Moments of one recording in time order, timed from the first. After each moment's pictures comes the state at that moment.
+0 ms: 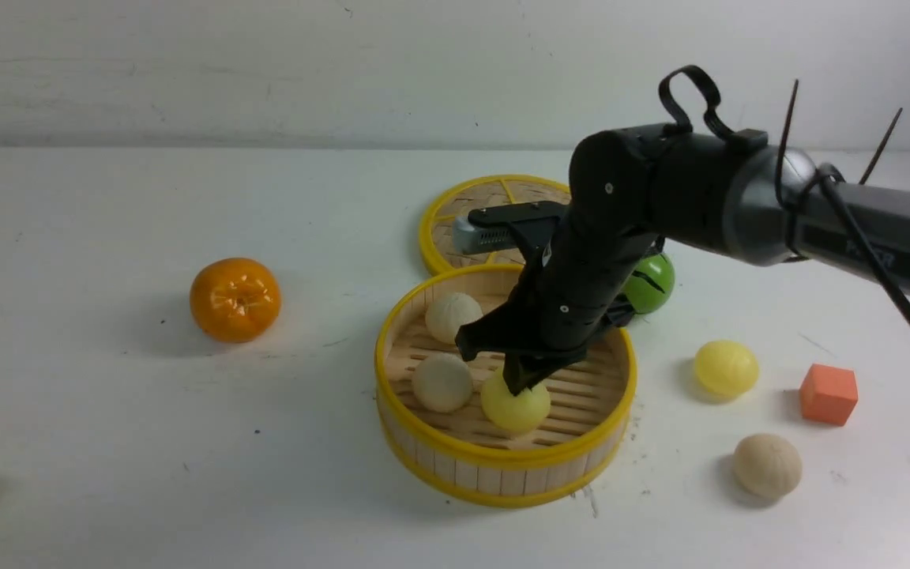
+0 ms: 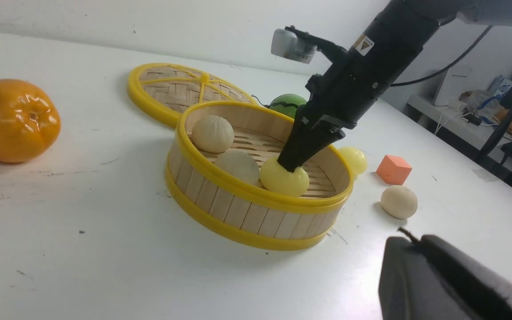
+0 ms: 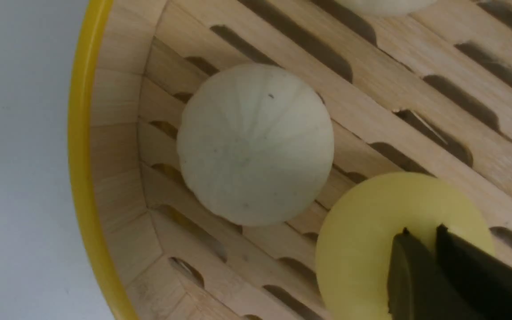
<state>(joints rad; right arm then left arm) 0.52 2.08 -1.70 0.22 0.93 0.03 -0.57 -0.01 -0.14 -0.19 0.28 -0.16</state>
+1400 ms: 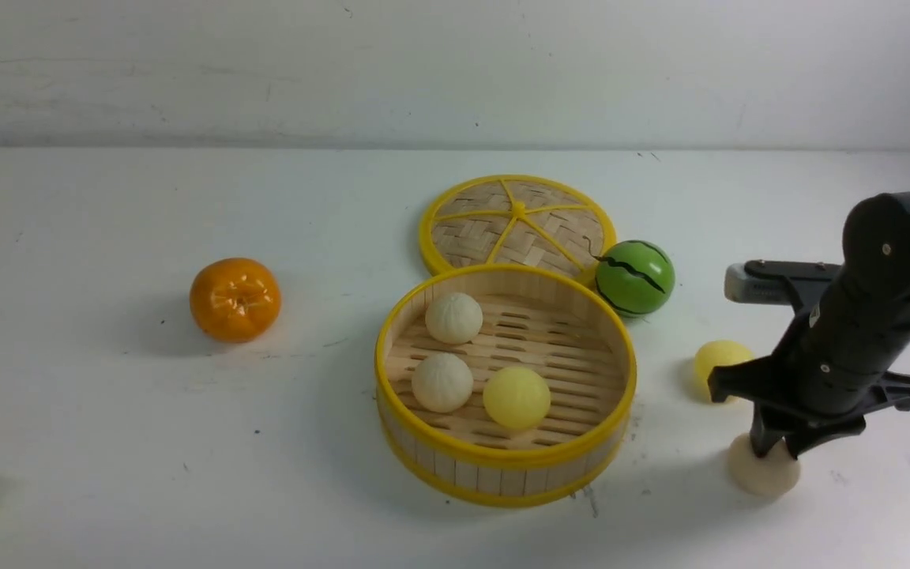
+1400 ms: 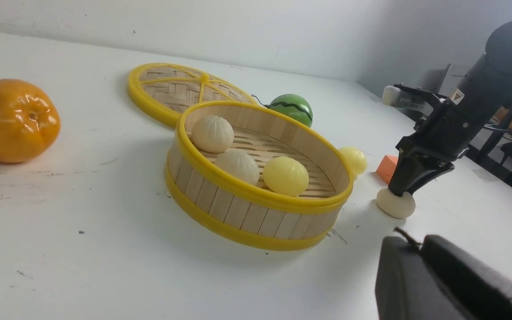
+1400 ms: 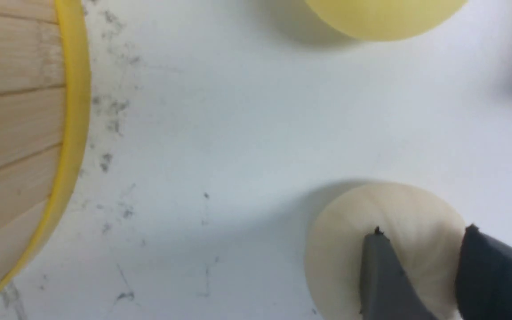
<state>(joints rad) 0.17 1.81 -1.17 0.07 0.80 0.19 -0.57 -0.01 -0.14 -0.19 0.28 -0.16</state>
